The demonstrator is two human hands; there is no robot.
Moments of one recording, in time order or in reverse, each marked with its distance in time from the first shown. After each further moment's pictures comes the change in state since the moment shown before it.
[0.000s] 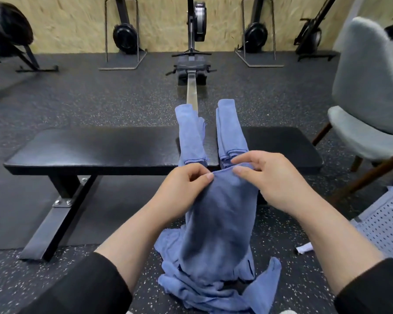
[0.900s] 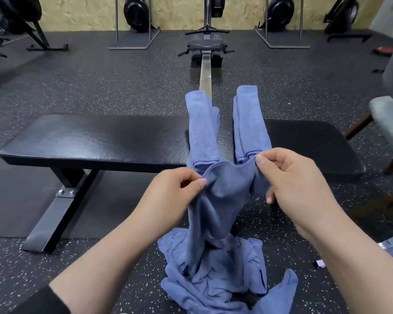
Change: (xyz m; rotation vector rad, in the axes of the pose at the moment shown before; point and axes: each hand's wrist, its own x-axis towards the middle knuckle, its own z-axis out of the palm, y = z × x) left_hand 0.024 -0.031 -0.023 0.164 0.099 -0.157; right_hand 0.046 0.020 0.032 0.264 0.168 0.165
